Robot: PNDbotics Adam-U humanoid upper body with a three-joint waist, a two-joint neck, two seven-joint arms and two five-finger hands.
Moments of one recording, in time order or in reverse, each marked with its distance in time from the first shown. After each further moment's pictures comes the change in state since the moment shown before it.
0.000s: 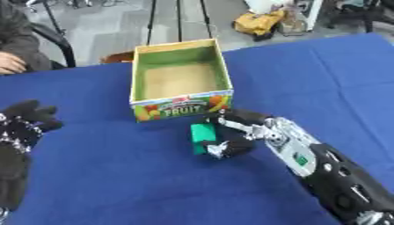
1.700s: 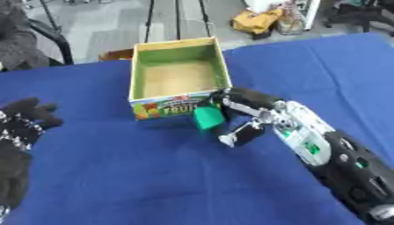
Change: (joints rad) left arm -0.003 -0.007 0.001 -0.001 0.002 0.000 0.002; right arm -0.014 -0.123 -0.004 -0.215 -0.058 0.076 -0.050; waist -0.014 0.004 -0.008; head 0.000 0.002
